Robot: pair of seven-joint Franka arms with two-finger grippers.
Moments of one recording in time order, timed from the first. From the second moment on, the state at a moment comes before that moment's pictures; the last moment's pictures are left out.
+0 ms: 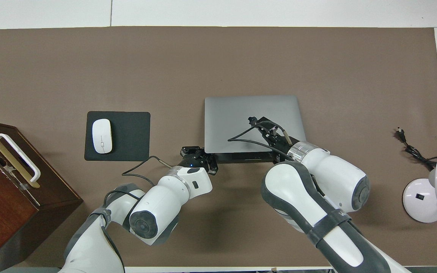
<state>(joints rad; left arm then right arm) -0.69 0.29 -0.02 -2.47 -0.02 3.49 -0.06 0.52 0.11 0.03 -2.31 1.38 2.99 0.23</state>
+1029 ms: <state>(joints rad) -0.69 0.29 -0.02 -2.47 -0.01 3.49 -0.06 0.44 0.28 0.02 -1.90 1.39 3.01 0.19</state>
